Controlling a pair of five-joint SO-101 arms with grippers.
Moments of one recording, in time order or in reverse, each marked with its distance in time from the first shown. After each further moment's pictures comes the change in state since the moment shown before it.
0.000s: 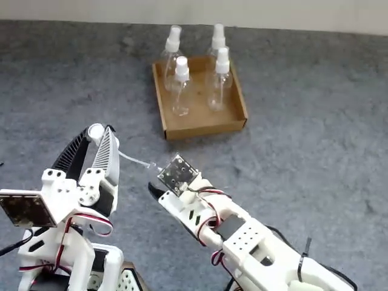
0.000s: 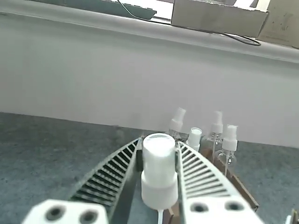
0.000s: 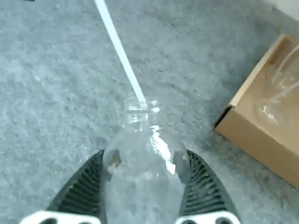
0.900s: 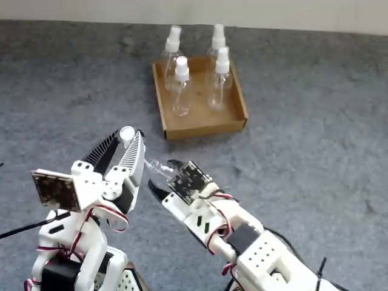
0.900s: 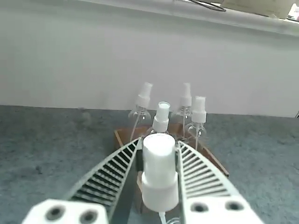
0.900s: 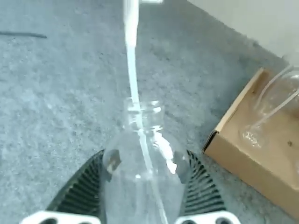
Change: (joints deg) left arm 9.2 -0.1 7.8 -4.1 0.0; right arm -0.3 -21.5 3.0 9.6 0.0
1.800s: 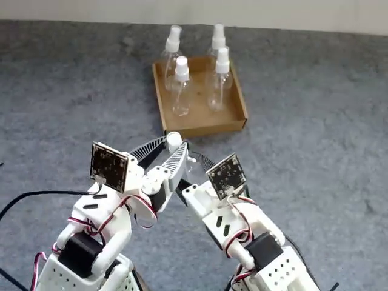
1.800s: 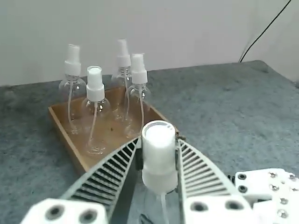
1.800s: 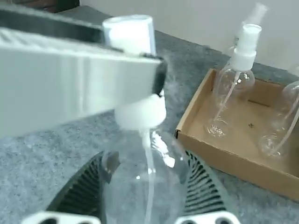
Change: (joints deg) left arm 13.5 18.1 1.8 -7.3 0.0; right arm 9.3 -21.4 0.3 15.1 -9.3
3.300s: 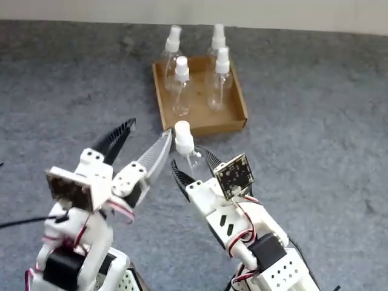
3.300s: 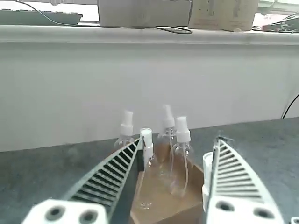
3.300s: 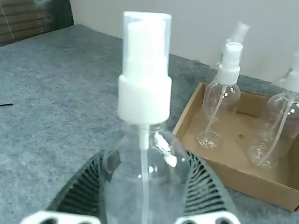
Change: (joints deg) left arm -8.4 -9.1 -3.6 -3.7 -7.2; right arm 1.1 -1.3 -0.2 -0.2 -0.3
